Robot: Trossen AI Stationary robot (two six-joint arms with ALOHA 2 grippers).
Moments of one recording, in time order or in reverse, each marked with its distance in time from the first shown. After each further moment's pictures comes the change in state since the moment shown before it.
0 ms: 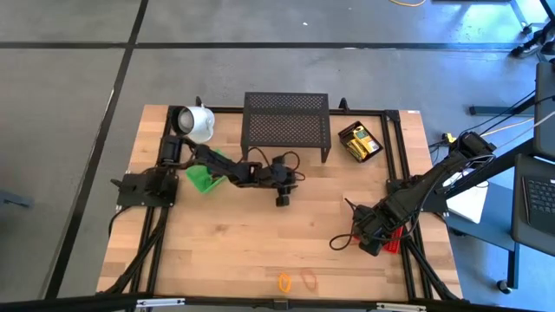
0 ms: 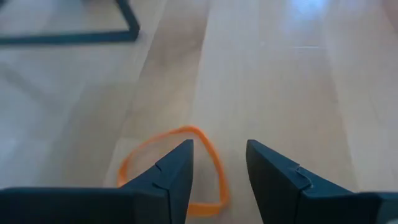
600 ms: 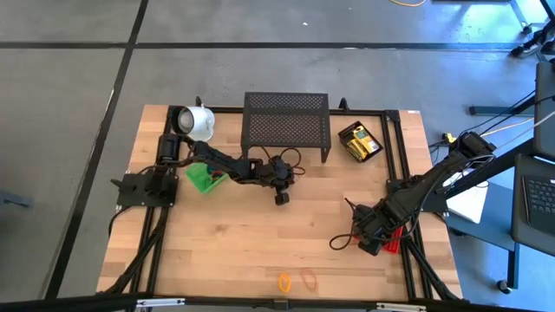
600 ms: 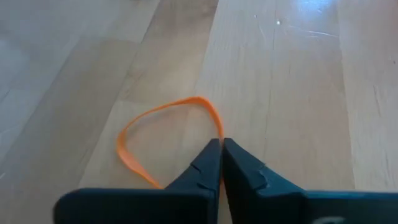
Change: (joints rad) left arm 0.035 0.006 0.005 -0.154 0.059 -0.155; right arm 0.000 0.000 0.000 0.003 0.011 0.007
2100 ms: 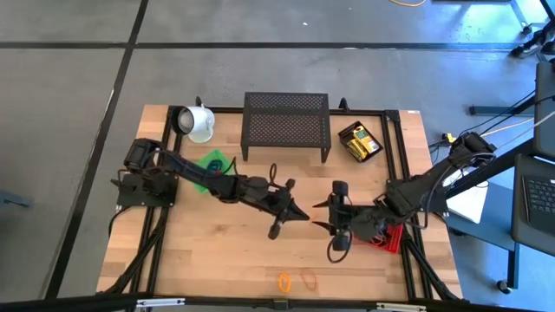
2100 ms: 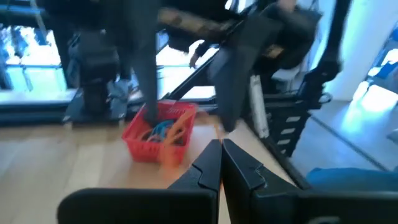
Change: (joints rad) left arm -0.277 -0.264 -0.004 0.412 0.222 -0.002; right arm -0.050 -0.001 0.209 0.609 0.812 -0.989
